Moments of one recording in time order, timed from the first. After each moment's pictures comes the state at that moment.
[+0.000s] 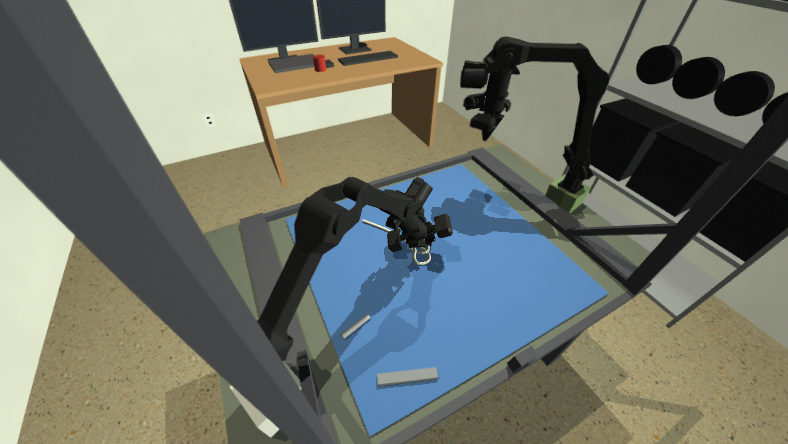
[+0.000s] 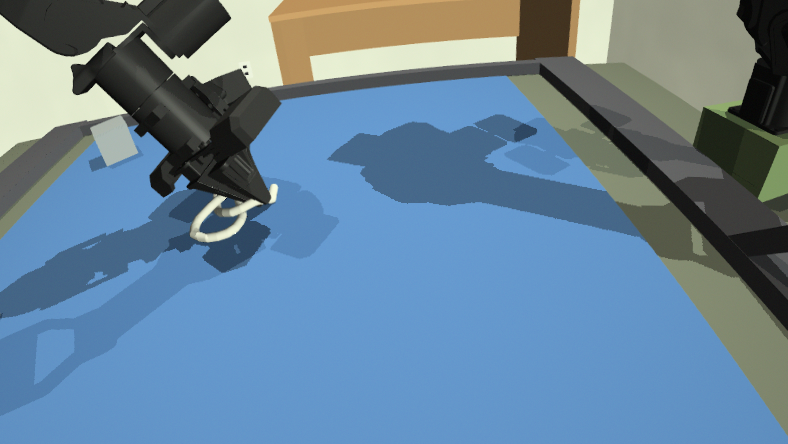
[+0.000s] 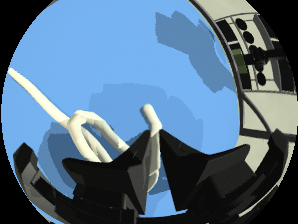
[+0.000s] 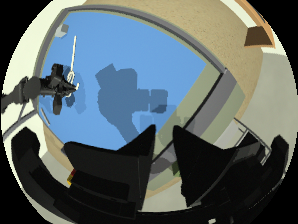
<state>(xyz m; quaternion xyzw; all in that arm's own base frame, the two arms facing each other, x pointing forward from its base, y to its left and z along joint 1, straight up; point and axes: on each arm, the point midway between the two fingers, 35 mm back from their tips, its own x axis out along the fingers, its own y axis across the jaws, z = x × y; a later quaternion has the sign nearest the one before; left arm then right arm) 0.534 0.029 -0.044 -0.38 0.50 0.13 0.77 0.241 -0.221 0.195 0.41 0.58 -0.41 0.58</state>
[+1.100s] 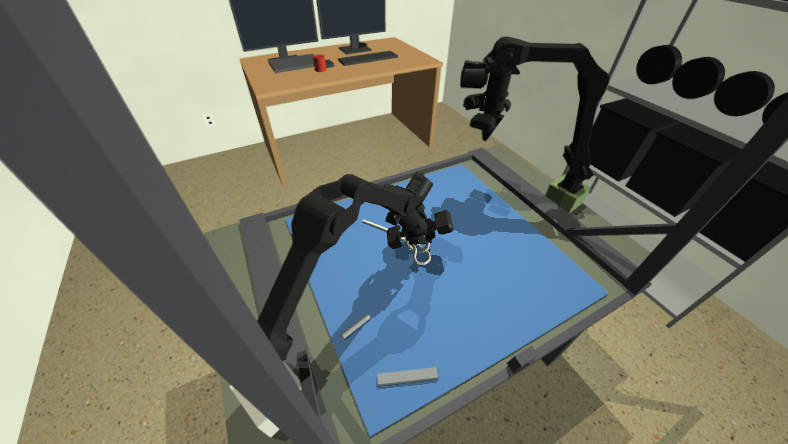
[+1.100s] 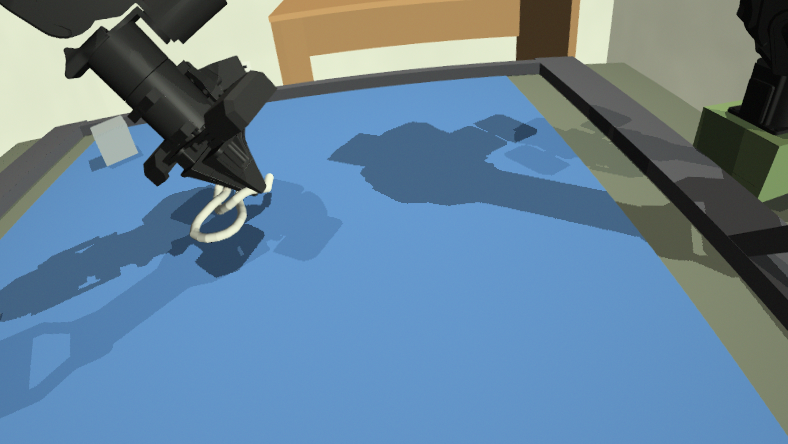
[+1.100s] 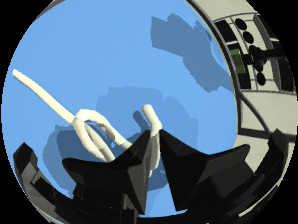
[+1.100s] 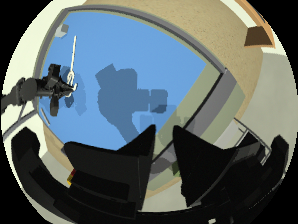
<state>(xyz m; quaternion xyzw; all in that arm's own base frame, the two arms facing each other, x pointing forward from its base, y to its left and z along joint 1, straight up) 0.533 0.029 -0.029 -0.38 0.50 0.13 0.77 0.241 -0.221 0.195 0.41 0.58 -0.41 0.58</state>
